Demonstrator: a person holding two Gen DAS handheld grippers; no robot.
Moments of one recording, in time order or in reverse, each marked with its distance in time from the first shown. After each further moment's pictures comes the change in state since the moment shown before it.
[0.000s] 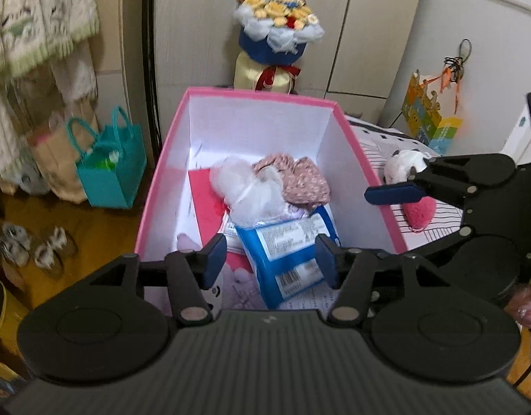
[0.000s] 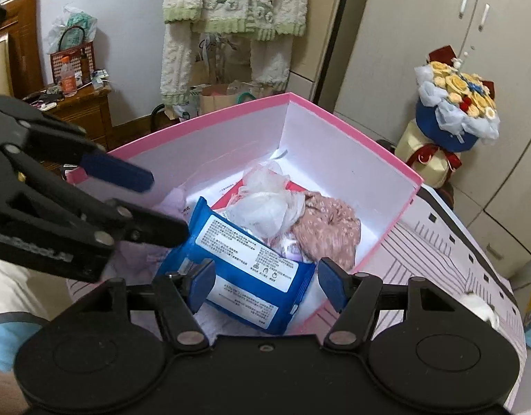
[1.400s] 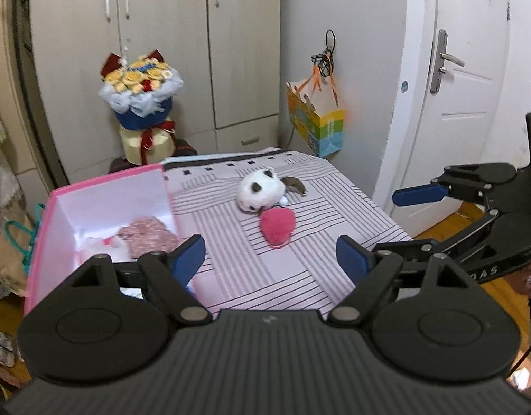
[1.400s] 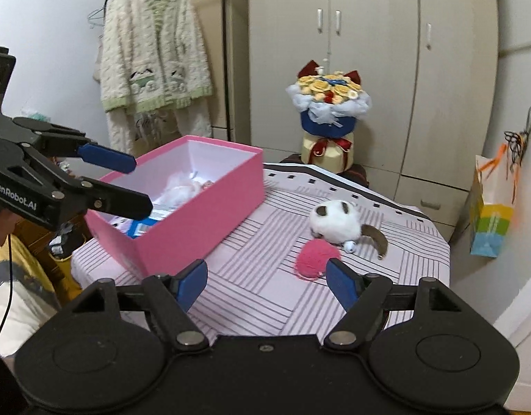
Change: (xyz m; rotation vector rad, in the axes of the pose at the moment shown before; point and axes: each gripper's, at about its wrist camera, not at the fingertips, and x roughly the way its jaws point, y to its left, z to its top) left arm -0.046 -0.167 -0.003 0.315 -0.105 -0.203; right arm -0.169 -0.082 -0.160 0.293 -0.238 -0.116
